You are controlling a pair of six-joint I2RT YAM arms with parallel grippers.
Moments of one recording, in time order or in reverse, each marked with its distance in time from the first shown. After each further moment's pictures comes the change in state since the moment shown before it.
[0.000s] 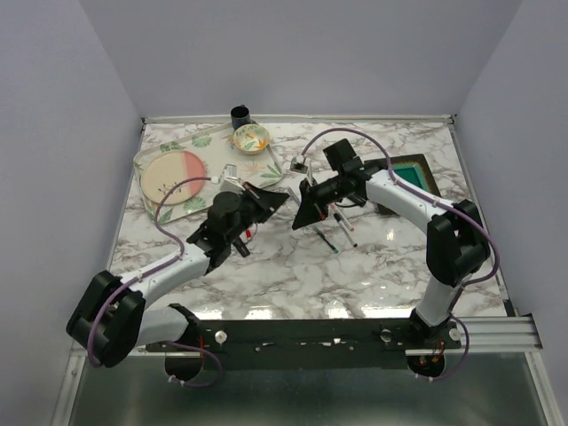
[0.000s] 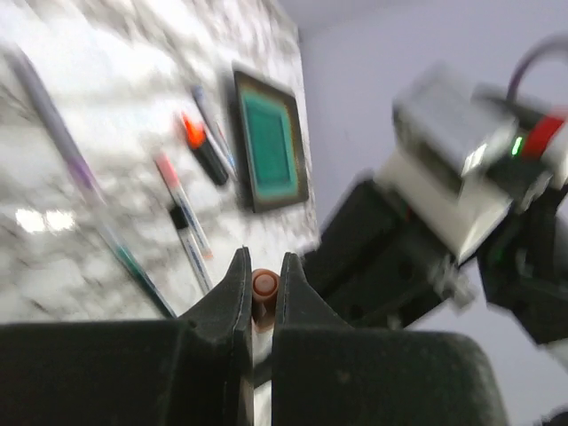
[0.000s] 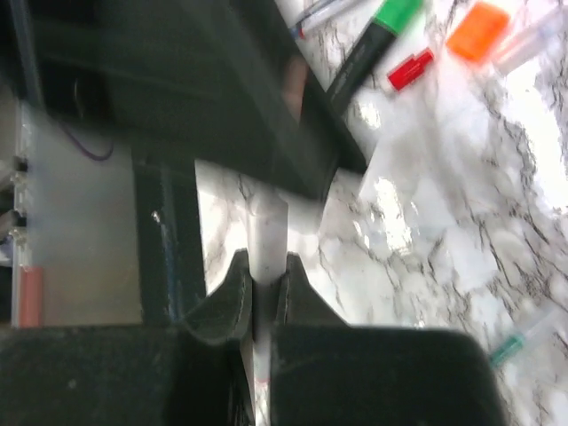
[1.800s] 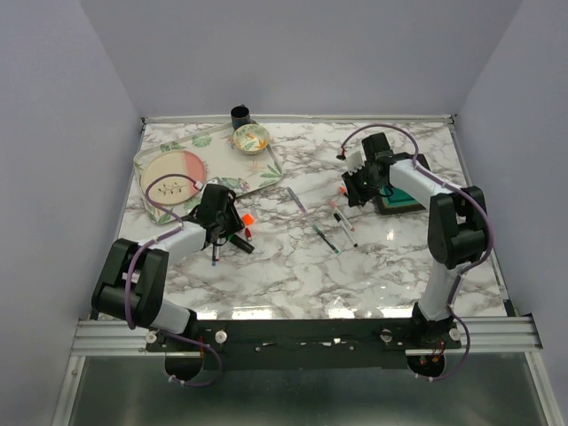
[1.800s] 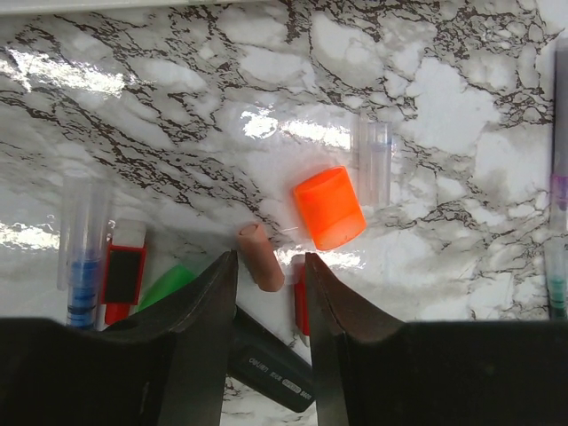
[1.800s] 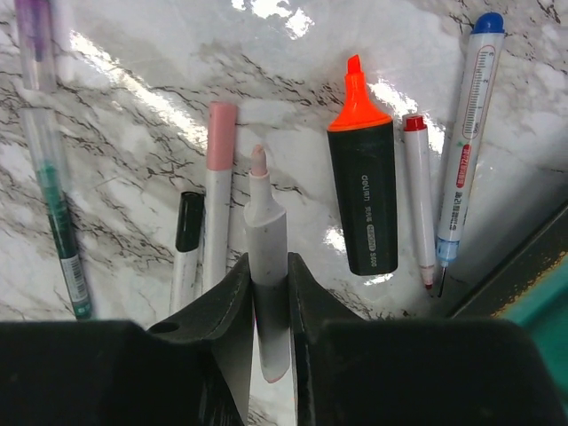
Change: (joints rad) left arm 0.320 0.206 0.066 -0.539 -0.029 0.490; right arm -0.261 0.104 0.007 -0.032 0.690 -0.100
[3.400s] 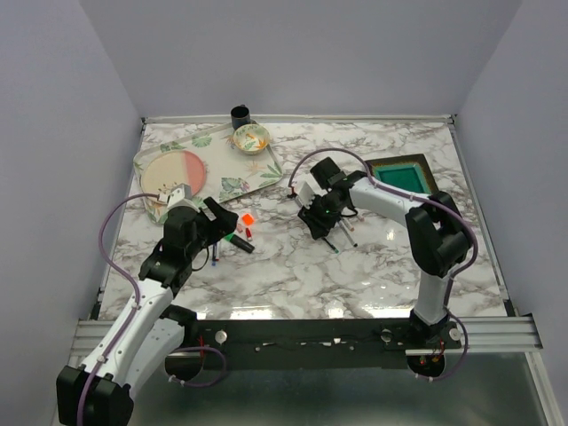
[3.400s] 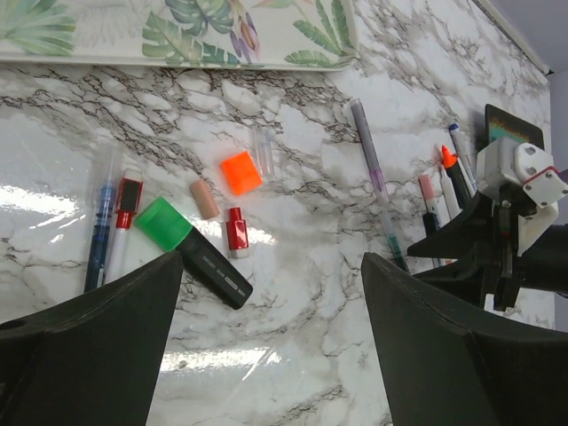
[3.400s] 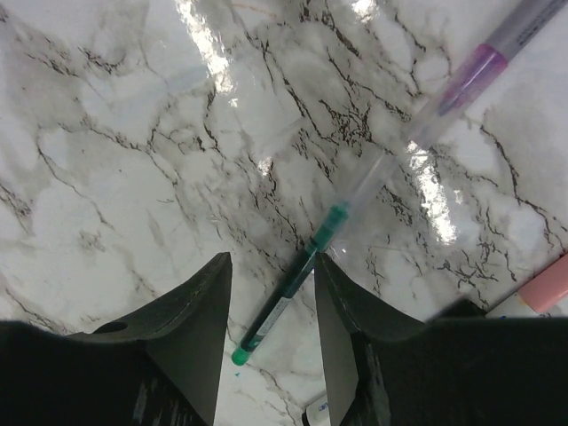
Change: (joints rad) left arm 0.012 -0.731 -0.152 -0.183 -0.011 -0.070; right arm 0.325 0.005 -0.039 -0.029 -0.061 -0.135
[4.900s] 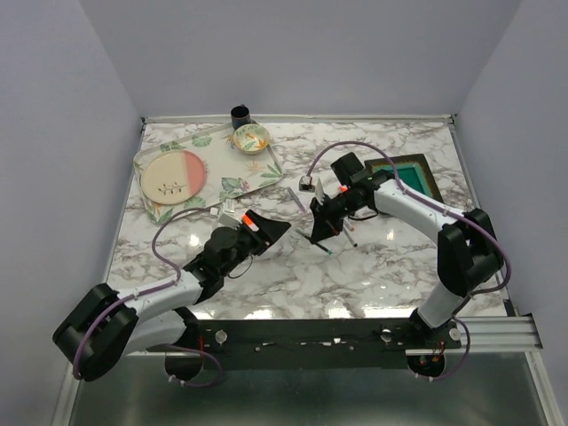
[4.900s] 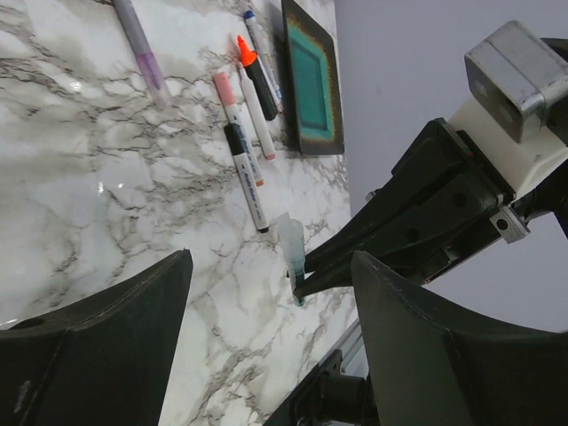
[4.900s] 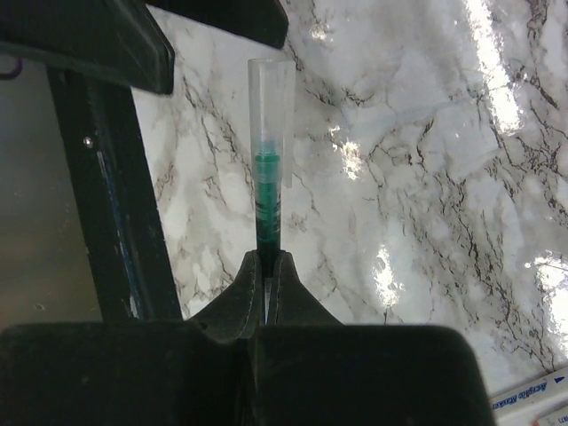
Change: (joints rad) left arm -0.399 0.342 -0.245 0.838 -0.002 -0.452; right arm -0.028 -0.192 -0.094 -0.066 -0.433 0.050
